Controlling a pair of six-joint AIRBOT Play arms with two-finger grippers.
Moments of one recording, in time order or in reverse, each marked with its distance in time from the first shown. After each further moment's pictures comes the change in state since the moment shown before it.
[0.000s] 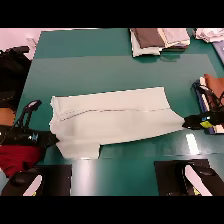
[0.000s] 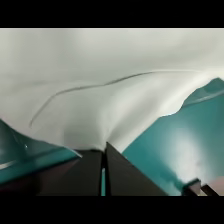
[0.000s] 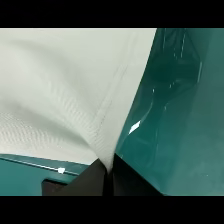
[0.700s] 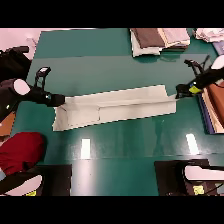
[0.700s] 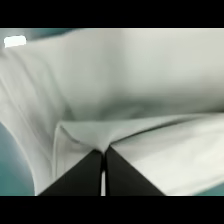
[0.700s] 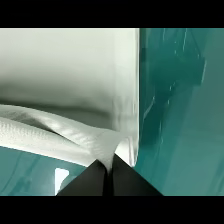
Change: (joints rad) left arm 0.000 -0.617 0.324 0.175 0.448 0.053; right arm 0.079 -0.648 0.525 -0.015 -0.111 0.027
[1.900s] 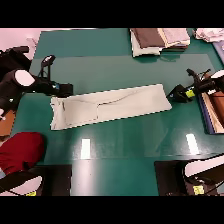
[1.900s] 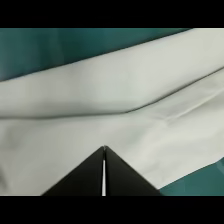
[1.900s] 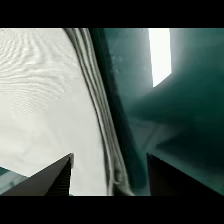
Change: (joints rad) left arm -0.105 -0.040 0.120 -0.182 0.041 -0.037; right arm -0.218 -0.248 -0.066 0.439 -0.058 -0.170
